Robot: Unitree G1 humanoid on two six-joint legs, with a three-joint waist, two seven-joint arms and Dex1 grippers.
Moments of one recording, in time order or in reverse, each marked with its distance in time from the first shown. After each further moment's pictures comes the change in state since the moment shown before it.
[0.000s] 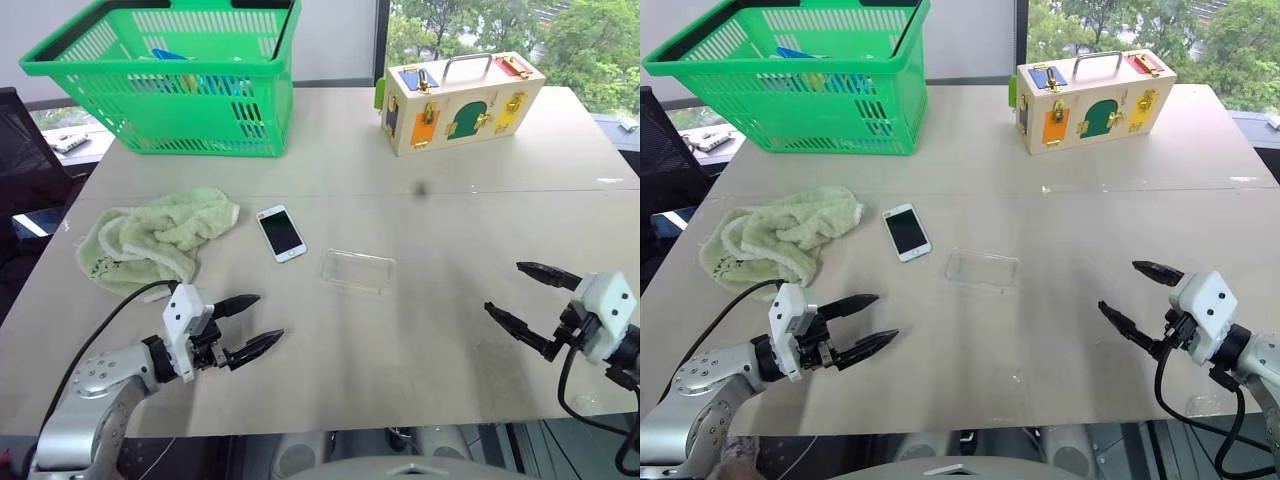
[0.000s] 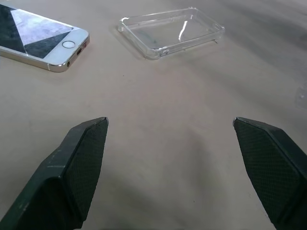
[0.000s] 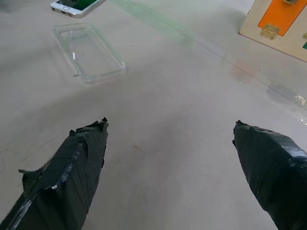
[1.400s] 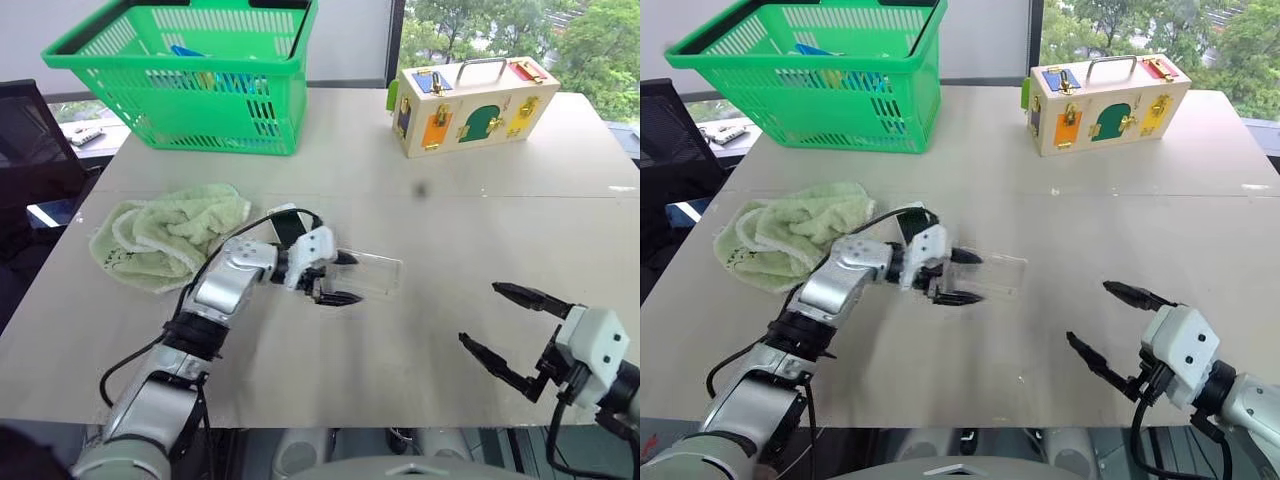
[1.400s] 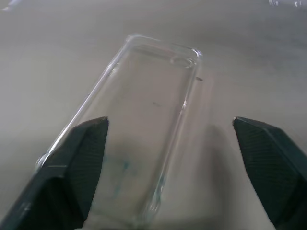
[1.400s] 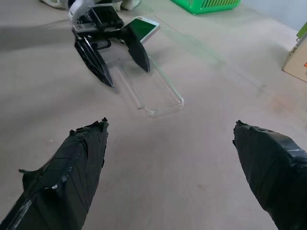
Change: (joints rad) left arm -0.868 -0.160 -0.612 0.548 0.395 -0.093 -0.244; right arm 0.225 0.034 0.027 -0.330 0.013 0.024 -0.098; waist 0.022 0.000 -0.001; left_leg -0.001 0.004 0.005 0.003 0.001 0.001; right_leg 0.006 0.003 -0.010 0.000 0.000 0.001
